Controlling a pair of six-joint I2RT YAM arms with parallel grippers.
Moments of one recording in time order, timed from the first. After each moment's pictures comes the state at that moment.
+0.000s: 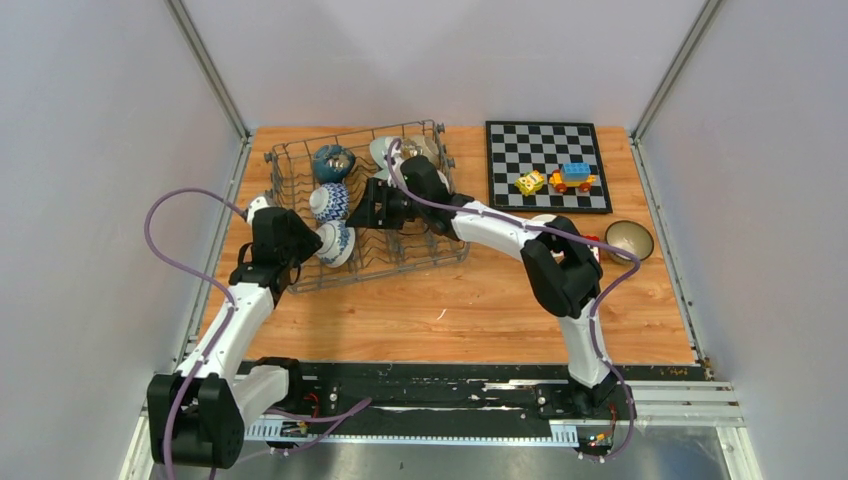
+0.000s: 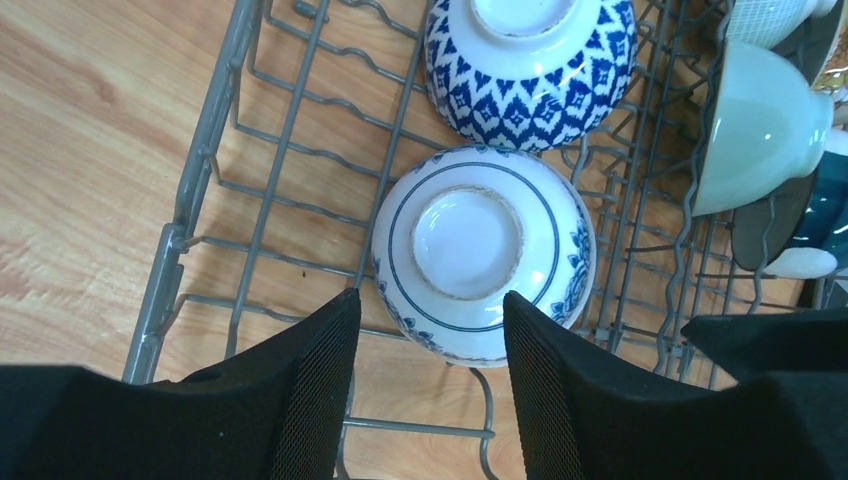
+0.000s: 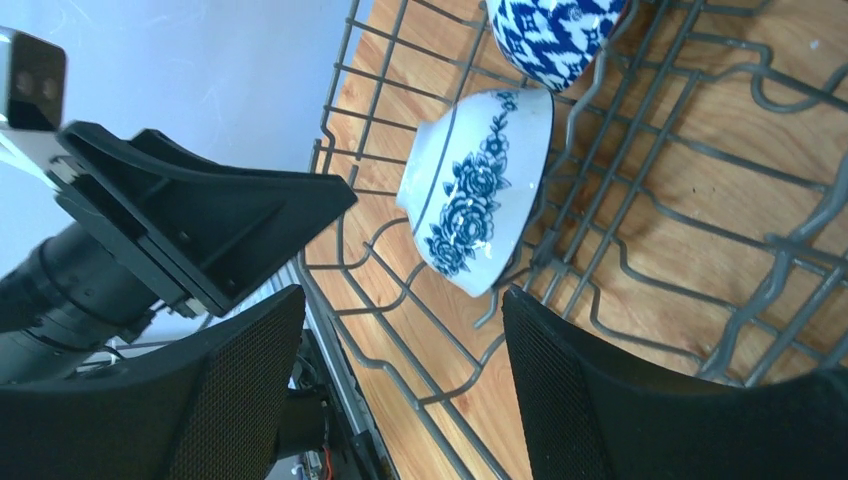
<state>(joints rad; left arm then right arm) -0.04 1.01 0.62 -0.23 -0.15 -0.66 0.78 2.06 1.55 0.10 -0.48 0.77</state>
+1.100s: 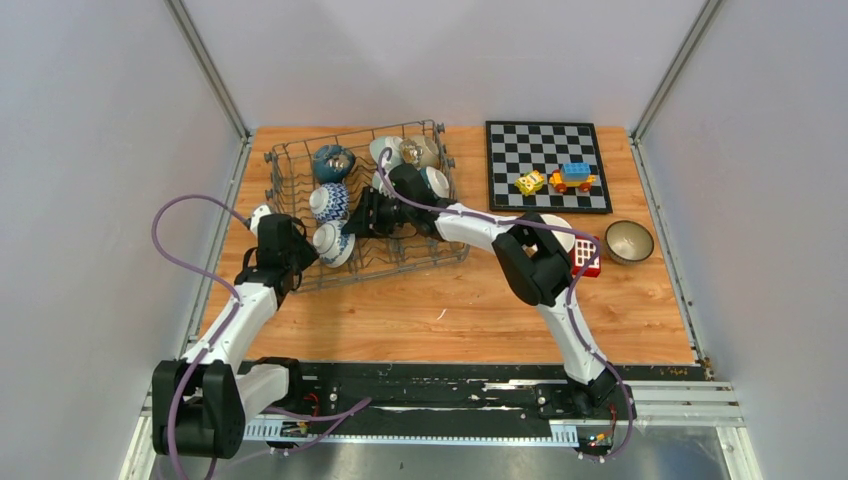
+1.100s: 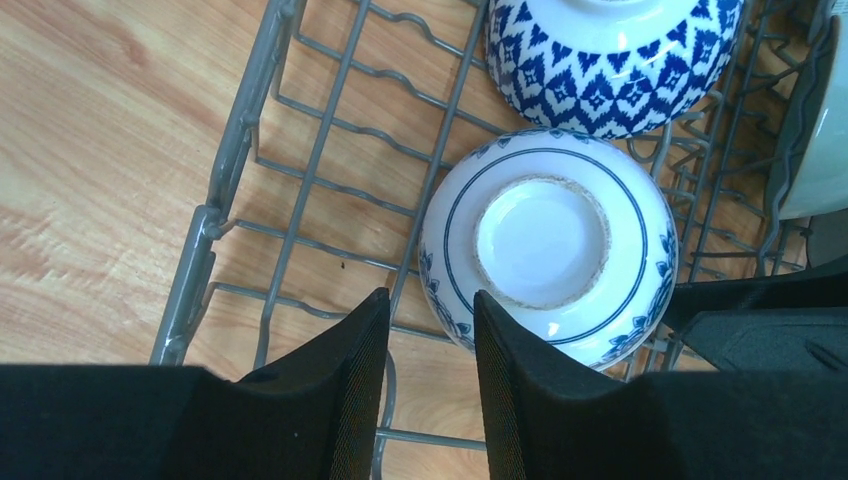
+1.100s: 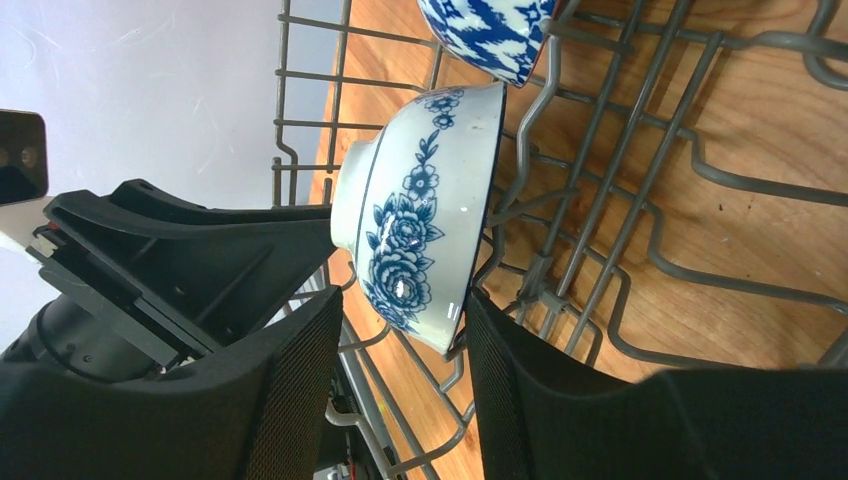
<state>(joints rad) -0.04 1.06 0.55 -0.17 -0.18 -0.66 0.78 2.28 1.71 0.13 -0.55 0.91</state>
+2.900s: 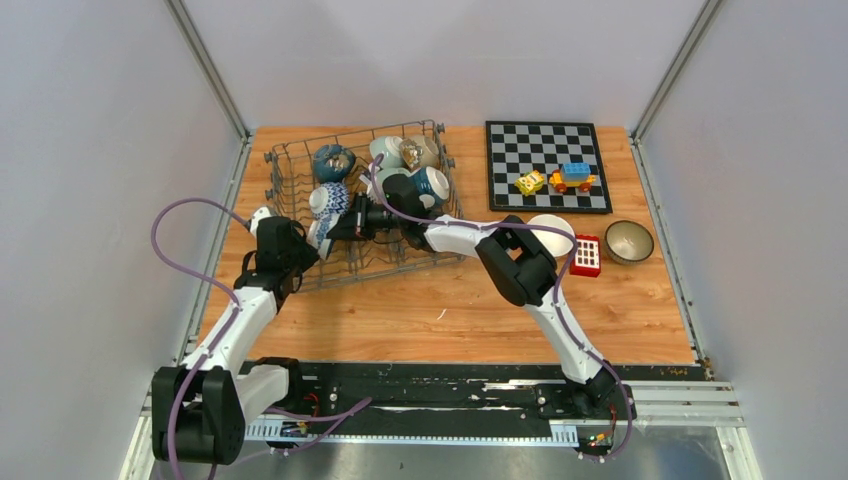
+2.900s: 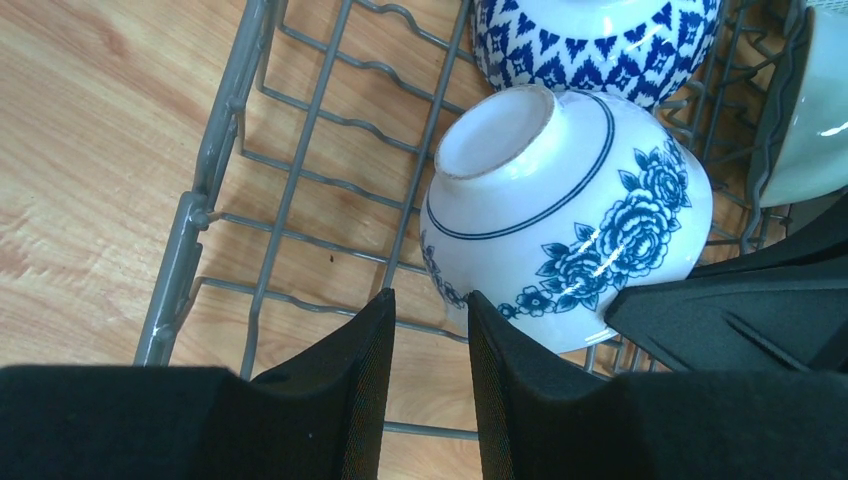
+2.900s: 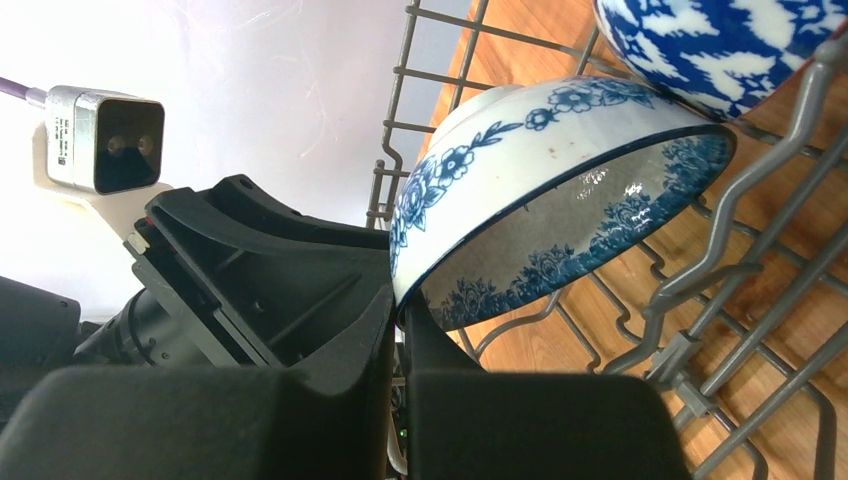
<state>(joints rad) -0.03 1.03 0.53 -0.16 -0.15 -0.67 0.82 2.38 1.72 0.47 -0.66 1.11</state>
